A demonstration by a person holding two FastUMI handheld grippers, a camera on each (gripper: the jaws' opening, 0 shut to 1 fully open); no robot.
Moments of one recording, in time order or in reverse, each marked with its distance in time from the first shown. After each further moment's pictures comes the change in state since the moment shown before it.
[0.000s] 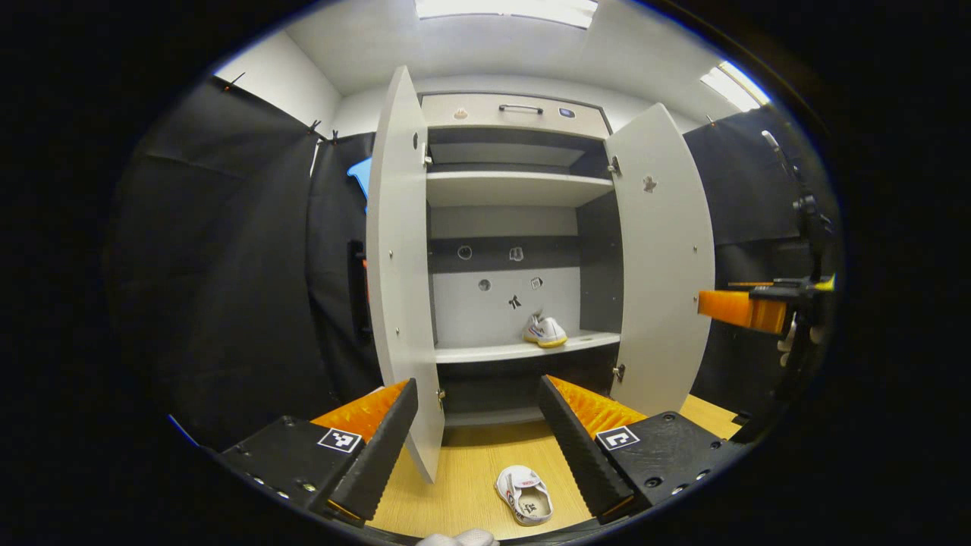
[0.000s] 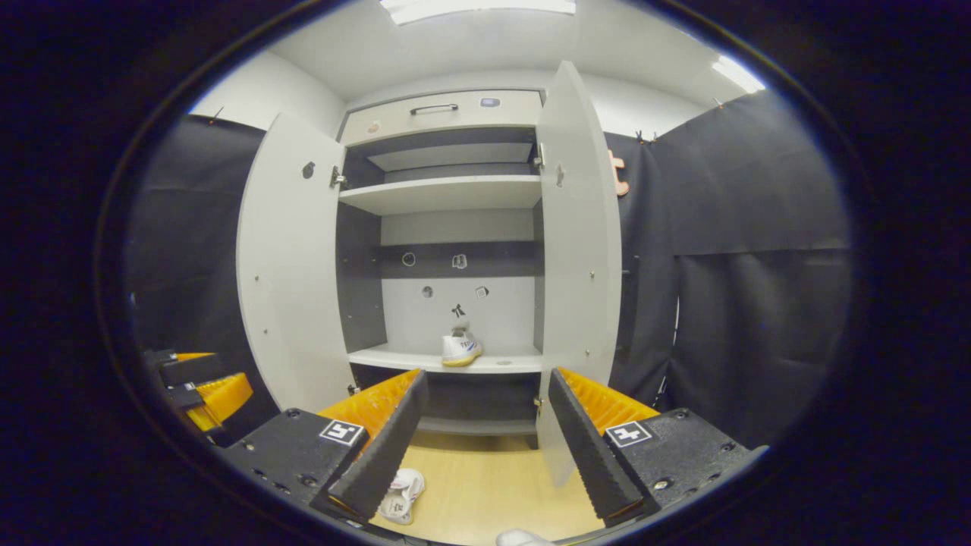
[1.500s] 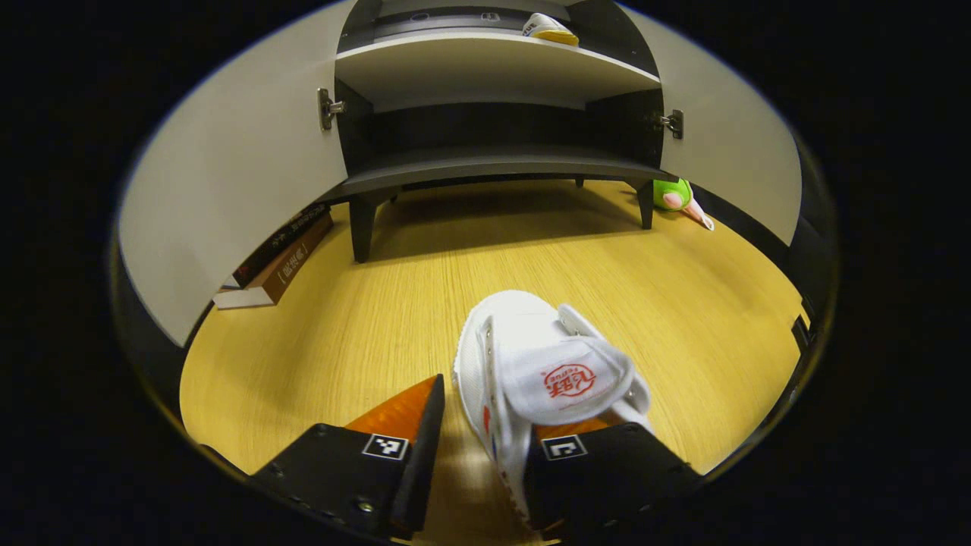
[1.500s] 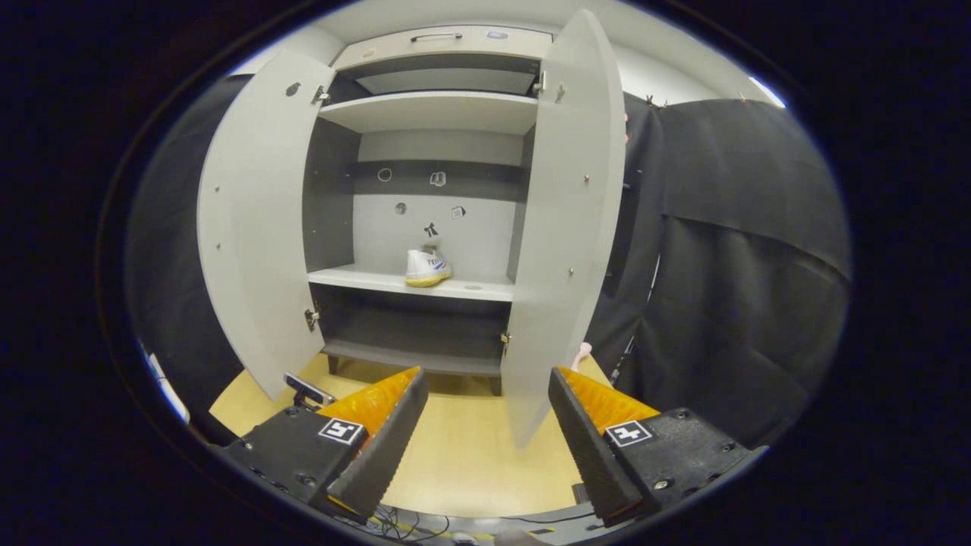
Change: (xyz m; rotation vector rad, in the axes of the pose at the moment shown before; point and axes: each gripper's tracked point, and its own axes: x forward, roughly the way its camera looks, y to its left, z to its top) left arm 0.143 -0.055 -0.386 -0.011 0.615 -0.087; right arm 0.019 -0.032 -0.080 -0.087 0.284 -0.093
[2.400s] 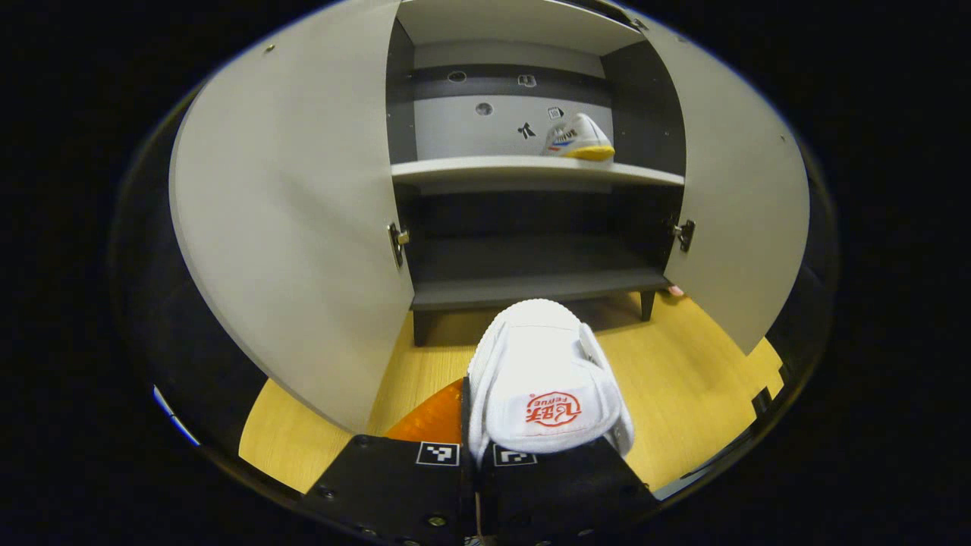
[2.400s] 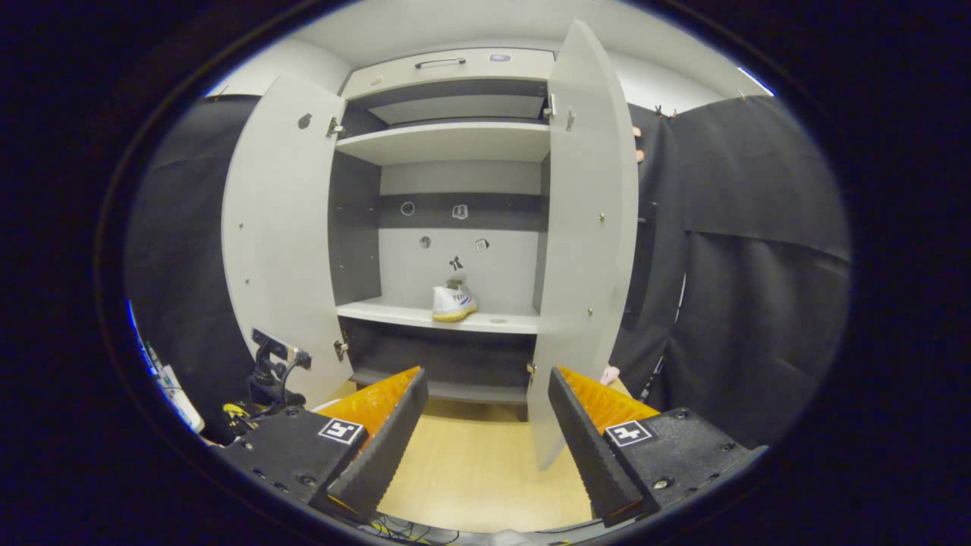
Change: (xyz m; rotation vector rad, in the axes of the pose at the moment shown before) left arm -0.120 0.033 0.151 -0.059 -0.176 0.116; right arm -0.007 0.018 0.041 0.029 -0.138 0.144
